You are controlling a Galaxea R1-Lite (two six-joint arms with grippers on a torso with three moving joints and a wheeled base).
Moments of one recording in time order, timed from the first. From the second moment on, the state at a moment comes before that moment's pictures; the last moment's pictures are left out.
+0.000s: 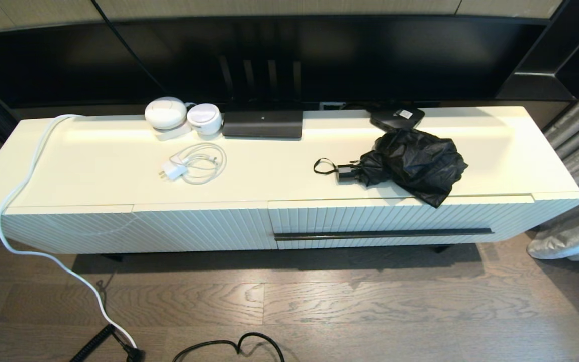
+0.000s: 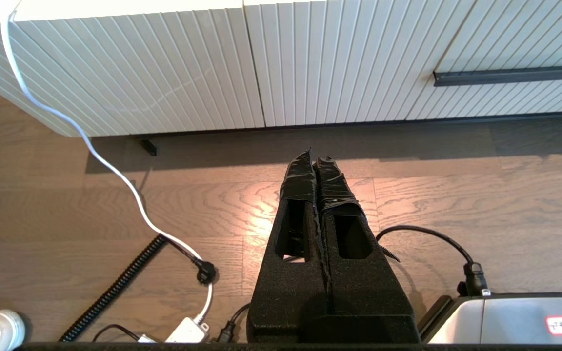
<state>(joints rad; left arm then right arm) 0.00 0.00 0.00 0.00 -0.01 0.03 0.00 0.00 0.00 0.00 0.02 -0.01</state>
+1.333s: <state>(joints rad) 0.00 0.00 0.00 0.00 -0.01 0.03 0.00 0.00 0.00 0.00 0.02 -0.01</state>
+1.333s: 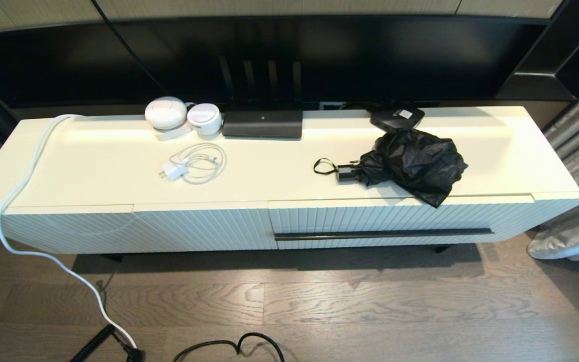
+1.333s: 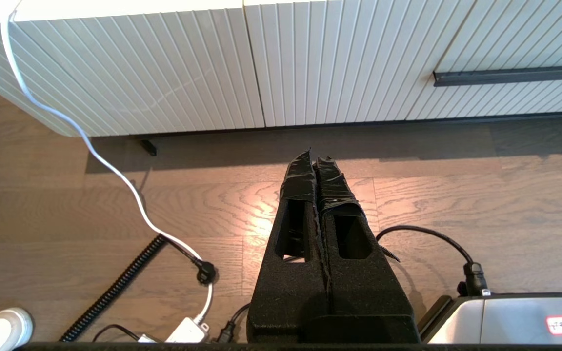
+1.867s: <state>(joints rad) 0.00 0.00 0.00 0.00 -0.01 0.03 0.00 0.00 0.00 0.00 0.02 -0.01</state>
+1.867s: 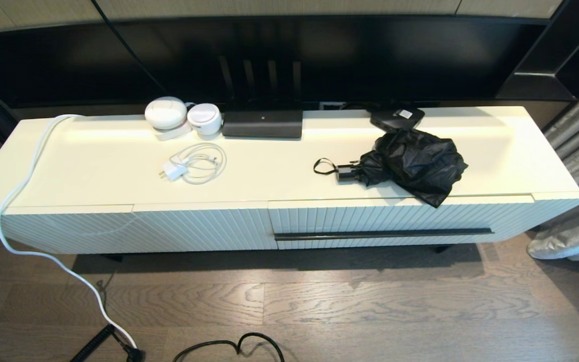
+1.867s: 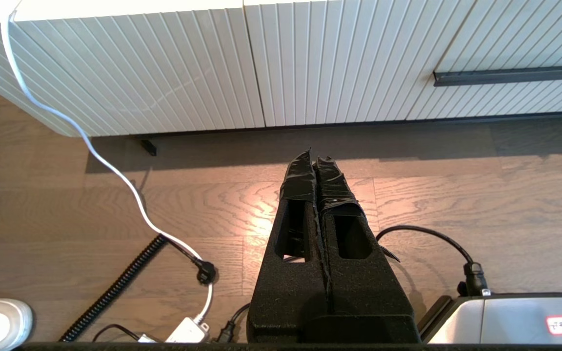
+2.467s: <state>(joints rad) 0.00 0.00 0.00 0.00 -0.01 0.03 0.00 0.00 0.00 0.00 0.02 -0.01</state>
